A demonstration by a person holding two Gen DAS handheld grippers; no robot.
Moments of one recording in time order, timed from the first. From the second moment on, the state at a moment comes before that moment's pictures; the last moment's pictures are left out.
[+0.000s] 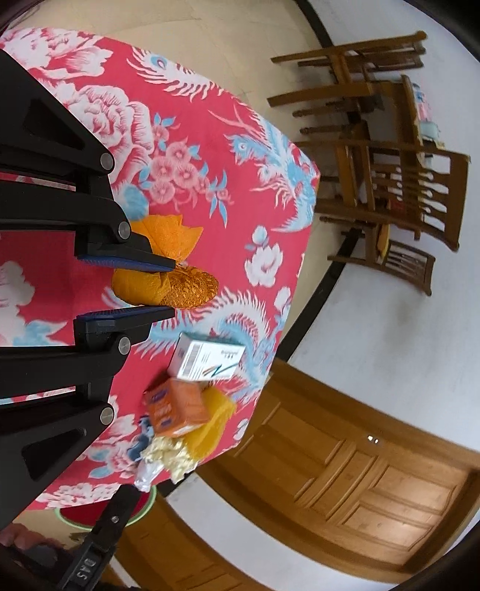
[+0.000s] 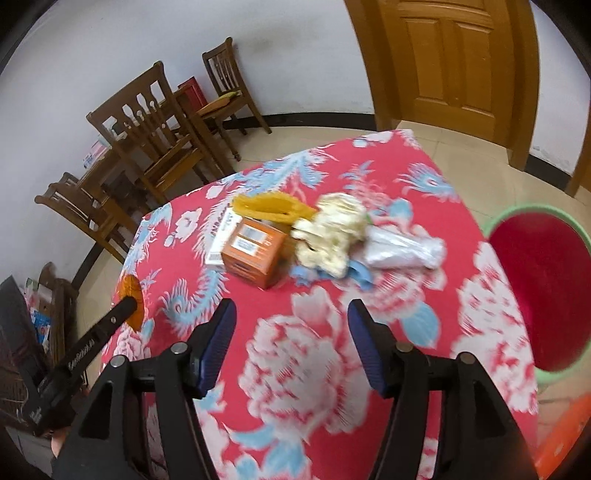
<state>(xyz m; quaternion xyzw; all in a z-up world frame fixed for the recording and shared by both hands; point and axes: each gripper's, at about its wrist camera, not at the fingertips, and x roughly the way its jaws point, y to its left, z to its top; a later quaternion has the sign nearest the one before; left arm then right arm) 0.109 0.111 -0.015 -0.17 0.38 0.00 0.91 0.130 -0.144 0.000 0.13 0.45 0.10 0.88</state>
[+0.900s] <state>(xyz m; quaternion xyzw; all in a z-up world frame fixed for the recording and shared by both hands) 0.110 0.110 -0.023 -0.18 0.37 -0.02 0.91 0.206 -0.092 -0.040 0.15 0.50 0.09 0.85</state>
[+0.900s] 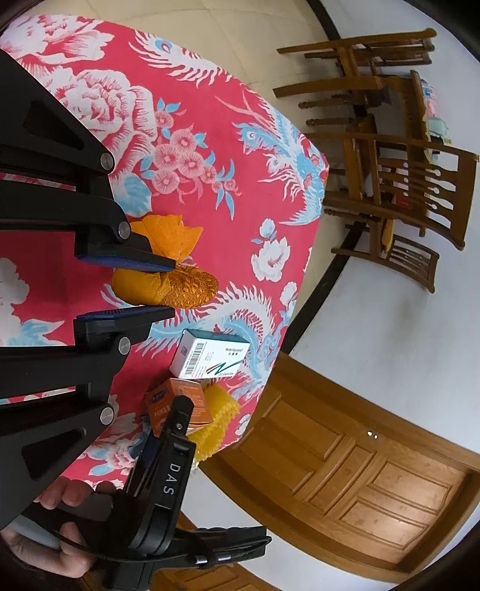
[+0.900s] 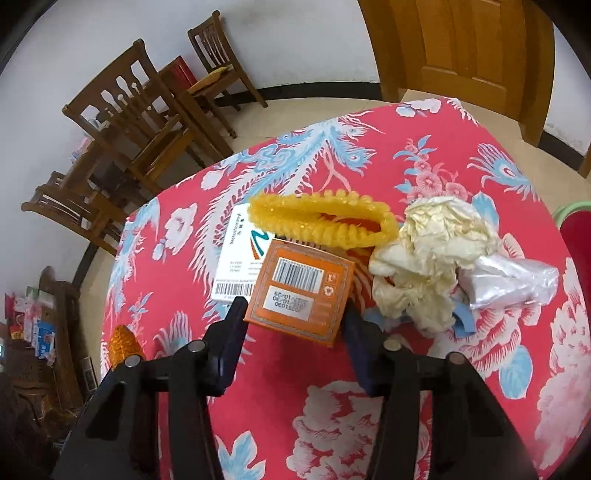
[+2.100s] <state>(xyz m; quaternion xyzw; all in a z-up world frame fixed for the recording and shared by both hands) 0.080 -0.003 0.039 -0.15 0.37 -0.16 0.90 0.059 -0.238 0.036 0.22 0.40 0.08 0.89</state>
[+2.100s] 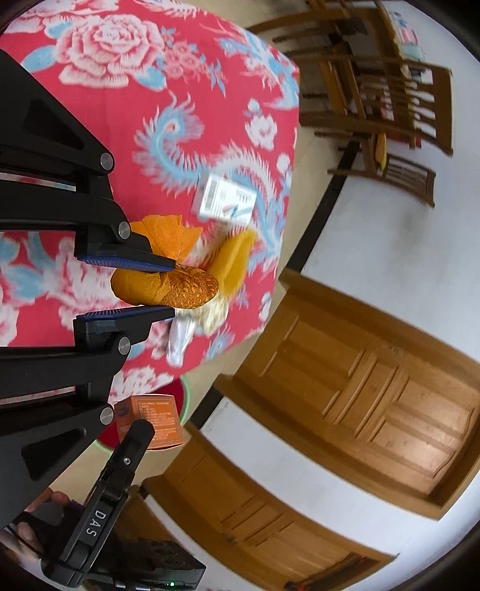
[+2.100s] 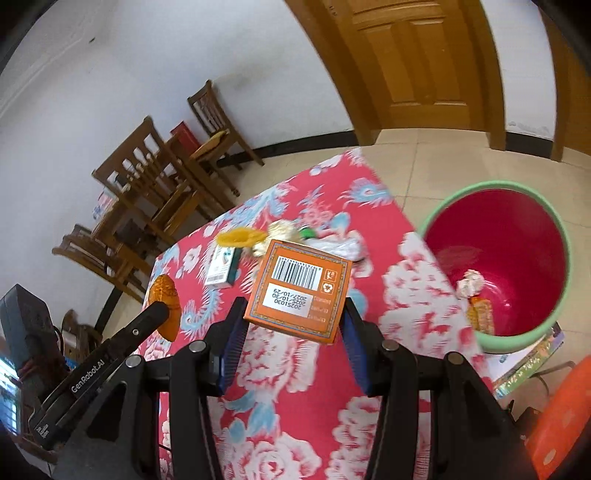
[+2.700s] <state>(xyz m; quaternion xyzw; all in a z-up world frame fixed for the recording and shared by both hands) 0.084 -0.109 0.053 -0.09 0.39 -0.25 0.88 0.028 -0.344 0.025 0.29 0.37 0.00 0.88</state>
